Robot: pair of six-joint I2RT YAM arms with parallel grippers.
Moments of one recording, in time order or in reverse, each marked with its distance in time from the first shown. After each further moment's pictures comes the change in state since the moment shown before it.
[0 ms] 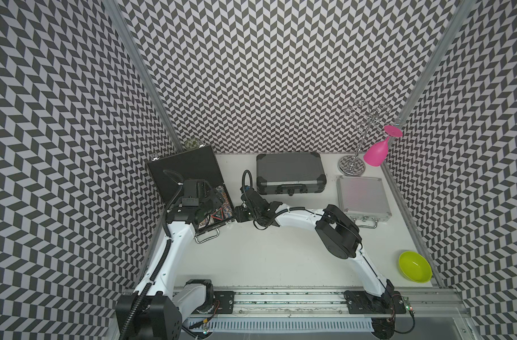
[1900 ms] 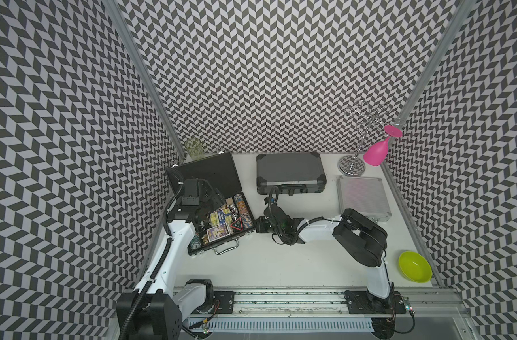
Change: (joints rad) left arm 0.006 0.038 0.006 -0.008 -0.017 0.098; right arm -0.016 -0.311 -0.661 0.371 0.052 0.193
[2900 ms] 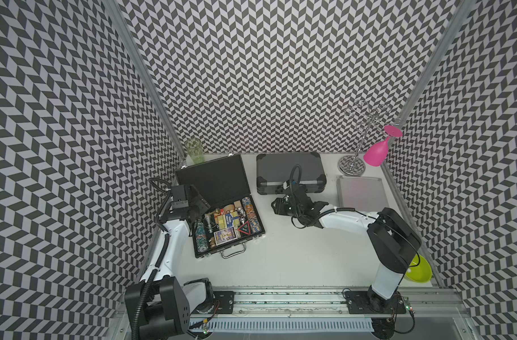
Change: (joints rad) left arm 0.197 0.031 -0.089 0.056 -0.061 -0.005; right arm -0.237 -0.226 0.021 -0.252 0.027 -0.121
